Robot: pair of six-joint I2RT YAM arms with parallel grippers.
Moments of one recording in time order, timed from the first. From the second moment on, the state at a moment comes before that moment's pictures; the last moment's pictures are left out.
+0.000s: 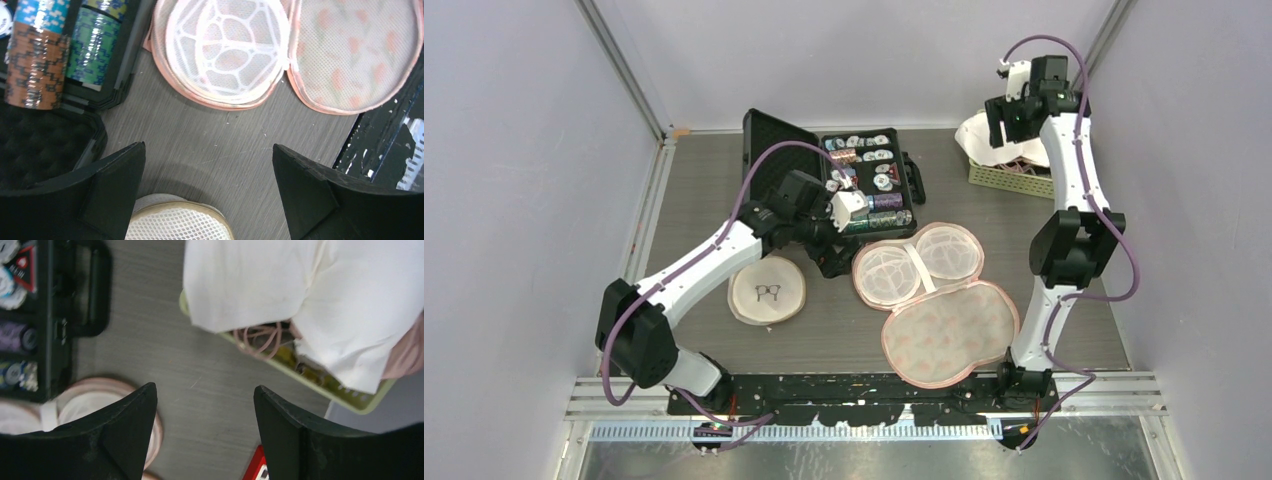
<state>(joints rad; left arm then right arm) -0.64 1.45 1.21 -0.61 0.40 0.30 -0.07 2.02 2.14 -0.94 -0.11 -0.31</state>
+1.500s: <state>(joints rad) -0.79 1.93 1.35 -0.63 0.32 0.61 -0.13 1.65 1.10 -1.20 -0.40 -0.59</state>
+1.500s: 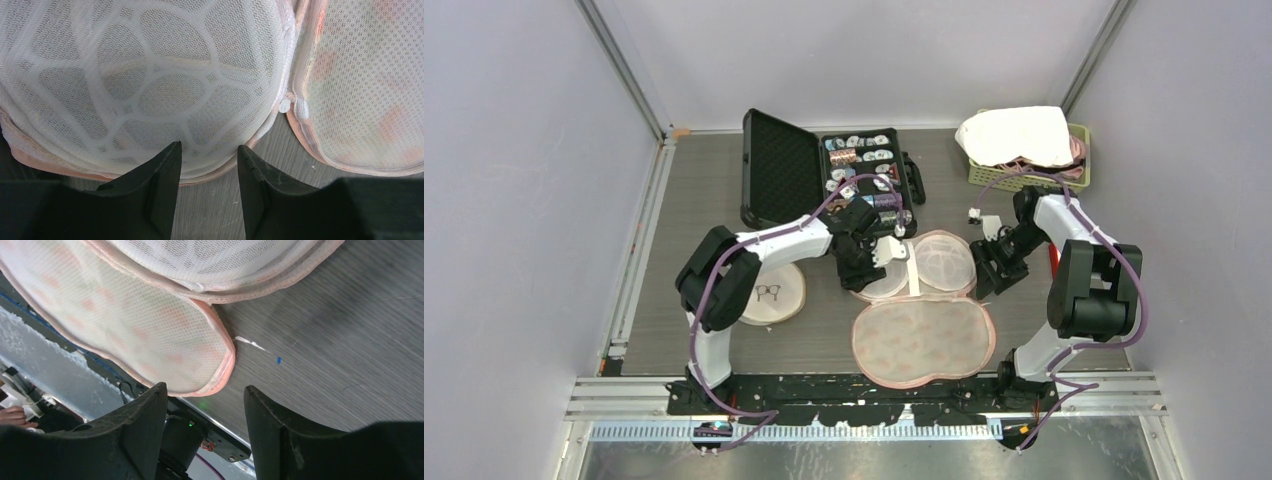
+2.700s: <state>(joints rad) -0.68 1.73 1.30 -0.57 0.33 0.38 0.03 2.17 1.69 -1.09 -0.55 -0.49</state>
